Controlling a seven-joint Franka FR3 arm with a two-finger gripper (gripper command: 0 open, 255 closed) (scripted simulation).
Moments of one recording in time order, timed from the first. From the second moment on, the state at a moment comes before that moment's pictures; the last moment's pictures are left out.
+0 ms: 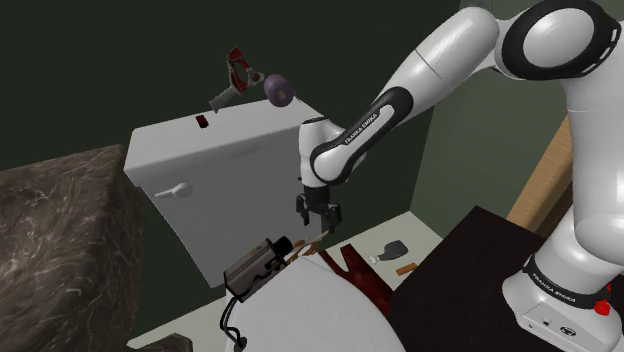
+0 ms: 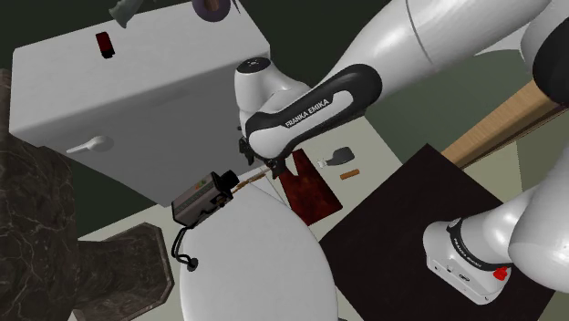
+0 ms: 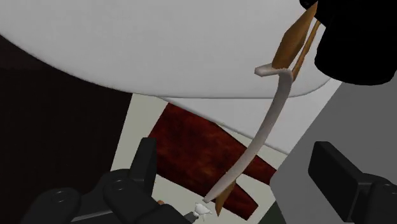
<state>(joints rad) 0.03 0.50 0.44 -2.00 0.01 2.37 1.71</state>
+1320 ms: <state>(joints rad) 0.13 0.73 0.35 -1.87 0.05 2.53 1.79</state>
